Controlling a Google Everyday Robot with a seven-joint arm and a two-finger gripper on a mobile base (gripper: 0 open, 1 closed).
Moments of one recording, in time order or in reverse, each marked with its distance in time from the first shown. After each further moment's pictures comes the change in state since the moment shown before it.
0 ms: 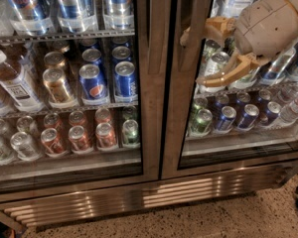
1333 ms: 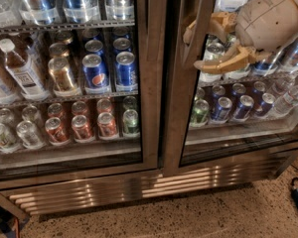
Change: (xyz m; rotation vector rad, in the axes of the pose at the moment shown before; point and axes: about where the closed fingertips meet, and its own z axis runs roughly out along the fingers) arm 0.004 -0.010 -0.005 0.000 0.000 0.000
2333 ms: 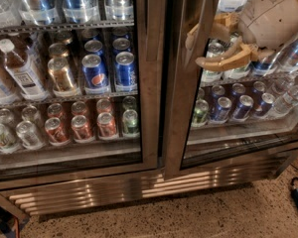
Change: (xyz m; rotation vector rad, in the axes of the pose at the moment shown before) arm 0.001 0.001 -0.002 0.000 0.000 0.000
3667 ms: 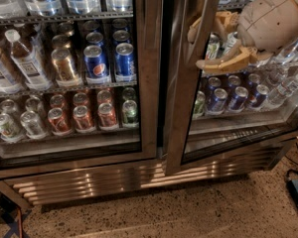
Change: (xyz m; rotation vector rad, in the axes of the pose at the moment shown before) arm 0.000 0.000 0.000 0.000 0.000 0.000
